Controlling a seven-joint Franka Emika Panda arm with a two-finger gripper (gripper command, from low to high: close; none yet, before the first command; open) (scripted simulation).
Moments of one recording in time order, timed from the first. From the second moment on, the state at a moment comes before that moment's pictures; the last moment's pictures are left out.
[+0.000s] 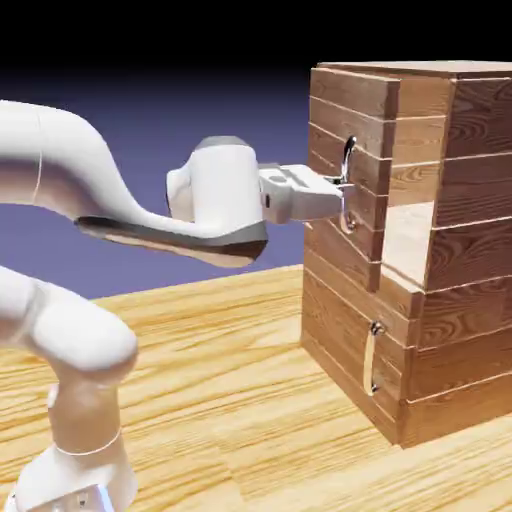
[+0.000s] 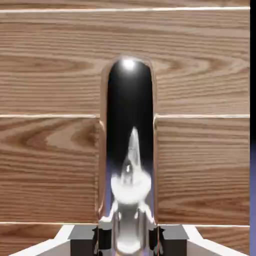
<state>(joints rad) 0.36 -0.90 -0.41 -2.67 -2.39 2.68 2.90</state>
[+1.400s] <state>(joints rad) -0.05 -1.38 0.80 -2.80 -0.76 2.08 2.30</state>
